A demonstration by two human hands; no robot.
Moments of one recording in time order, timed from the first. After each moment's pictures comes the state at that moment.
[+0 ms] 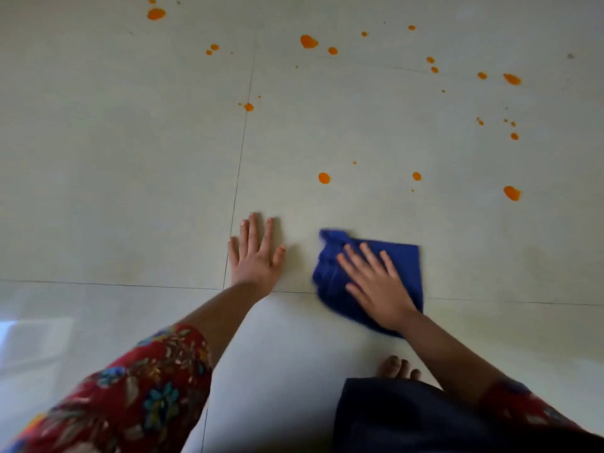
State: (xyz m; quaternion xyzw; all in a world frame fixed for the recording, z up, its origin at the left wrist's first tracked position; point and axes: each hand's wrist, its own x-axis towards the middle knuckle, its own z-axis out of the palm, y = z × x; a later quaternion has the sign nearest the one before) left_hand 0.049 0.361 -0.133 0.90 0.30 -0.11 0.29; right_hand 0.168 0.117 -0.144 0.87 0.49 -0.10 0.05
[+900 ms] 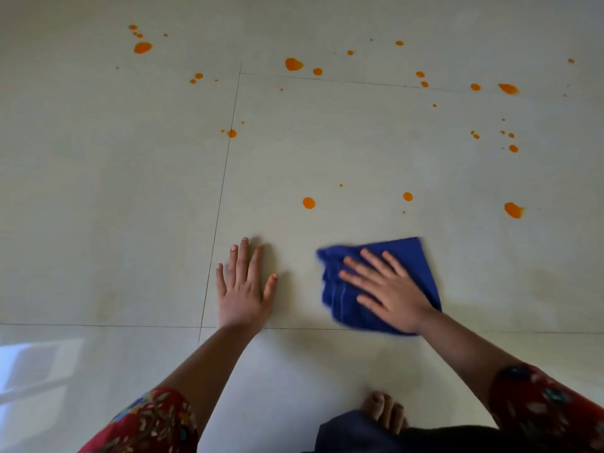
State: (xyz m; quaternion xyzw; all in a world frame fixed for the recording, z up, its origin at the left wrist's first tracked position) left_hand 0.061 0.341 -0.147 0.92 0.33 -0.01 0.21; right_hand 0.248 0.095 -0.147 0.82 0.57 -0.07 0.03
